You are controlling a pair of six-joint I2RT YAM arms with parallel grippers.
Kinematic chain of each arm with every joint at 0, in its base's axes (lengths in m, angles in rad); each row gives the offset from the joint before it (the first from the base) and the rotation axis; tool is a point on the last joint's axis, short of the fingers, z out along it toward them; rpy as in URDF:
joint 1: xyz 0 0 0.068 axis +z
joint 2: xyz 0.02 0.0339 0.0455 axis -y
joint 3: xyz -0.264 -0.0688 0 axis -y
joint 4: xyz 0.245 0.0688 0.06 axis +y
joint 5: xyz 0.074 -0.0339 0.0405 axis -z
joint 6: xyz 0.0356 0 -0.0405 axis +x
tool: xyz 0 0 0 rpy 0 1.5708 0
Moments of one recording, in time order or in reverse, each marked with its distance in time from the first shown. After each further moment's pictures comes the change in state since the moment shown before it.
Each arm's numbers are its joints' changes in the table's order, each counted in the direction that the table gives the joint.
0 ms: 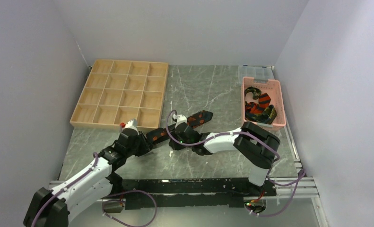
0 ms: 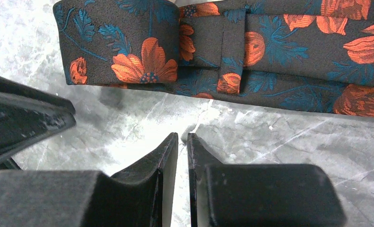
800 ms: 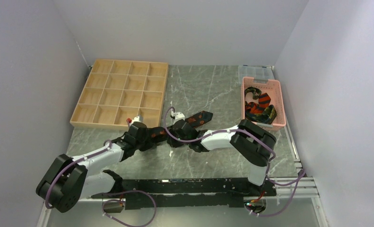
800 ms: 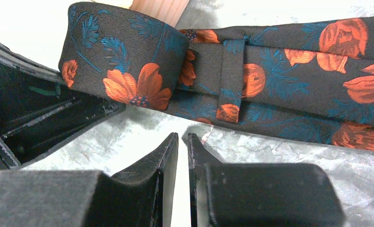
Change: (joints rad) left arm -0.005 -0.397 0.078 -0.193 -0.016 0.005; right arm -0.020 -0.049 0.067 0.016 -0.019 0.002
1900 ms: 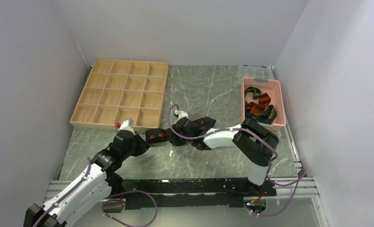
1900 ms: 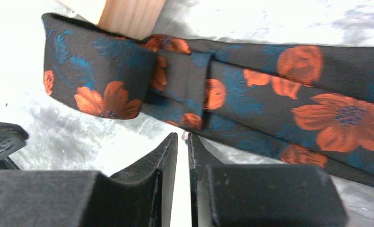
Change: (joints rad) left arm 0.000 0.520 -0.056 0.291 0.008 0.021; right arm -0.032 0.021 -0.014 0.032 -0.045 0.029
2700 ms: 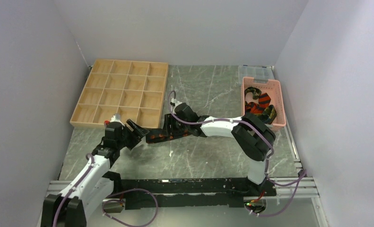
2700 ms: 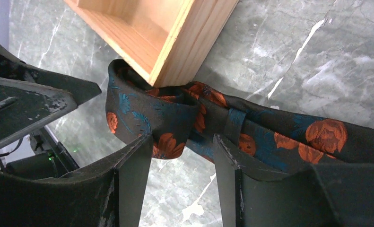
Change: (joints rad) left arm 0.335 -0.160 -0.008 -0.211 0.200 -0.099; right arm -0.112 -0.049 0.194 0.116 -0.232 0.000
